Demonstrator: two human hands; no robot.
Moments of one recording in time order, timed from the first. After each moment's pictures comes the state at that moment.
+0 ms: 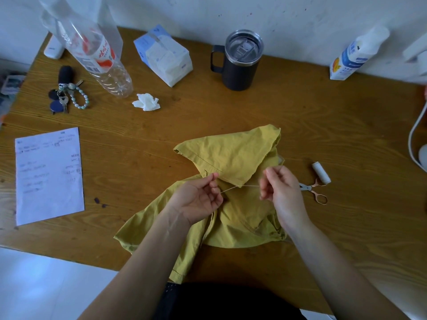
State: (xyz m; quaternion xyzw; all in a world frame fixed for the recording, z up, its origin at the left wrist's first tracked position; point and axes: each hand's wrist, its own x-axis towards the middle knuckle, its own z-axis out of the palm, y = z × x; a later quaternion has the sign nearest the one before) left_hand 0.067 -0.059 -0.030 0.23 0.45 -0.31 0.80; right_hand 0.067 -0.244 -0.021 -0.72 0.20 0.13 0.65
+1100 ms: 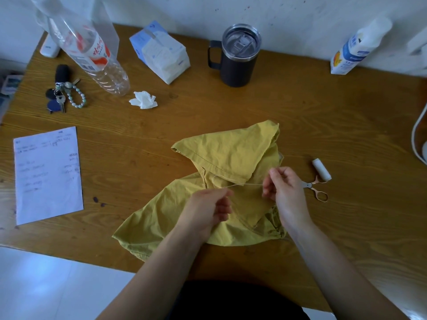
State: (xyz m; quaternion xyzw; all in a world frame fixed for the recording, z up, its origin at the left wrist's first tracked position) left_hand 0.042 -0.084 -0.003 0.50 0.39 -0.33 0.70; right_hand 0.063 -0.253 -0.033 -0.72 0.24 0.11 0.64
